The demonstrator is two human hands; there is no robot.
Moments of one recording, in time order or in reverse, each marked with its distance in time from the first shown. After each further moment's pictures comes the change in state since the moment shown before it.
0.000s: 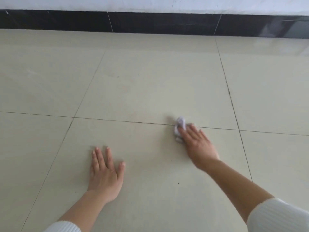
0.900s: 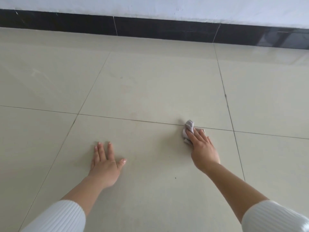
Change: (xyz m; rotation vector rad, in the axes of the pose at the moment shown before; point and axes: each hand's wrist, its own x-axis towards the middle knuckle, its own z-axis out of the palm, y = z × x) left_hand 0.010 -0.002 -0.019 0.064 -0.215 -0.012; right_hand -0.020 -0.006 -0.015 0.143 -0.016 0.269
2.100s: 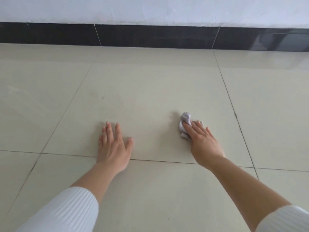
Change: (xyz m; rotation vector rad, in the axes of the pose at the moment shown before) left_hand 0.146 0.108 -0.065 -0.069 0.382 0.146; right_hand 0.143 0.015 -0.017 -0.057 0.045 -0.102
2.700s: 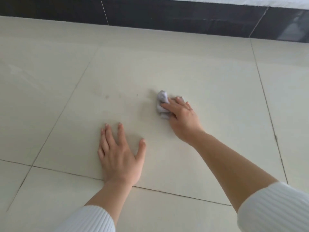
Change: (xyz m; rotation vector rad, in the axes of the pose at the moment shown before) left_hand 0.033 0.014 0.019 -0.058 0.252 -0.196; right_hand 0.152 -0.062 0.025 0.270 0.045 -0.217
